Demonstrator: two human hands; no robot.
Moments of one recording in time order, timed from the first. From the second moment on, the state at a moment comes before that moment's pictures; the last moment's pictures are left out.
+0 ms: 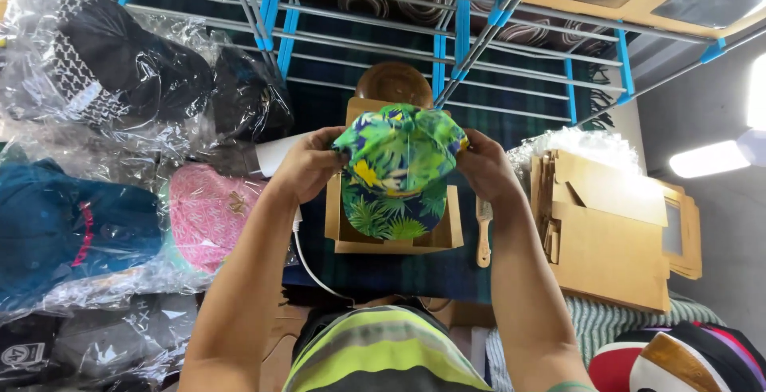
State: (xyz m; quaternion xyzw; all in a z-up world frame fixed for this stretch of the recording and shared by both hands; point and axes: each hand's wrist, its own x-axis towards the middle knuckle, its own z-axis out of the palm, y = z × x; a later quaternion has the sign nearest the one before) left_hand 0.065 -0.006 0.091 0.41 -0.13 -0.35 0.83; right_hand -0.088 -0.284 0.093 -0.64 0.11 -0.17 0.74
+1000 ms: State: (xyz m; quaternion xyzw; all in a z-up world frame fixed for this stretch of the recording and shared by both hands) left_hand 0.022 -0.057 0.100 0.31 0.13 -0.20 0.92; right_hand -0.078 -0.166 0.181 -0.27 0.25 -0.23 0.90
